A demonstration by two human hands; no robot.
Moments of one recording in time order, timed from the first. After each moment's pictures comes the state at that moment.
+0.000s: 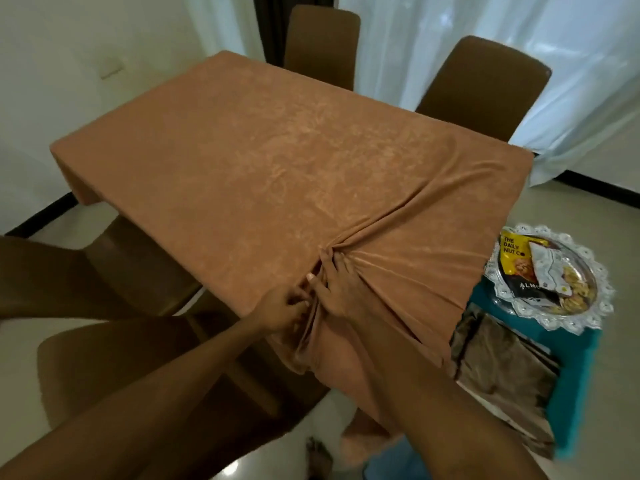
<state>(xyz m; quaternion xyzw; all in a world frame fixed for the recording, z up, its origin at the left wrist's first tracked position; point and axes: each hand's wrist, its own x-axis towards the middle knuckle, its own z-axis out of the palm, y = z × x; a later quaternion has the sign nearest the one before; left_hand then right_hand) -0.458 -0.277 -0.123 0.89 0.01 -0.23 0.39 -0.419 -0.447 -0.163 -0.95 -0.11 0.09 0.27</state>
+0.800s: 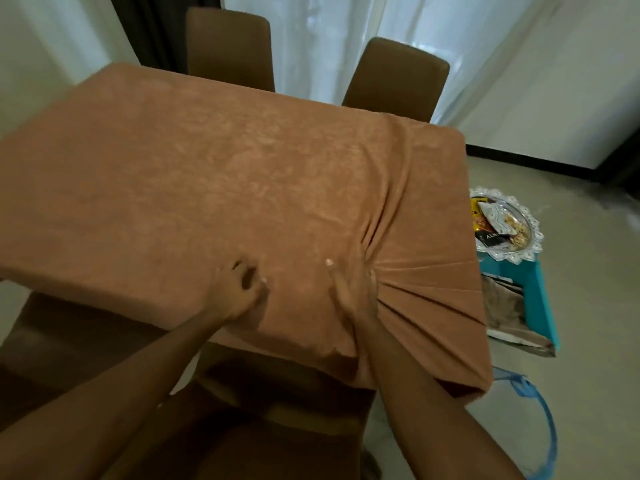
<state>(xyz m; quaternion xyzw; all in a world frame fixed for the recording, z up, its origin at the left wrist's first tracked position) -0.326 -0.078 -0.148 0.95 -0.13 -0.13 0.26 -0.422 -0.322 -0.132 -0.84 0.32 0.00 0.44</state>
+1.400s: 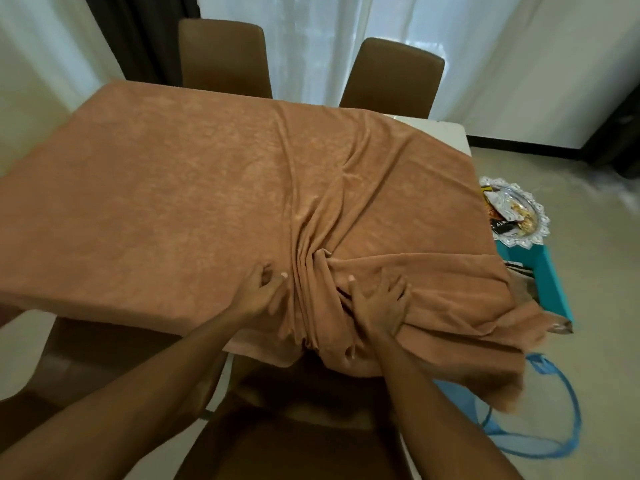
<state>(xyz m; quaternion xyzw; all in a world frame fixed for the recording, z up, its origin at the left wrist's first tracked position) -0.304 -0.054 -0.124 0.85 -0.05 -0.24 0.47 -0.427 -0.265 -0.157 -0.85 0.47 -0.04 0.24</state>
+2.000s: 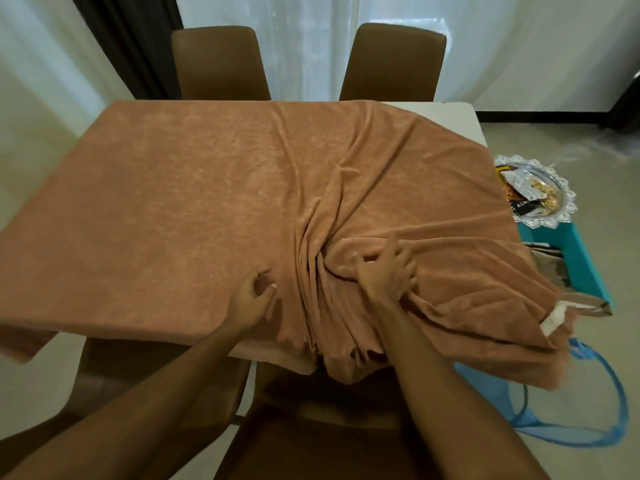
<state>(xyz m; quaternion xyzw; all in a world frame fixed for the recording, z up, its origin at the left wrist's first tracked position) -0.287 -0.020 -0.128 0.88 -0.09 -0.17 0.44 -0.364 -0.265 -0.126 -0.83 0.50 -0.11 0.24</state>
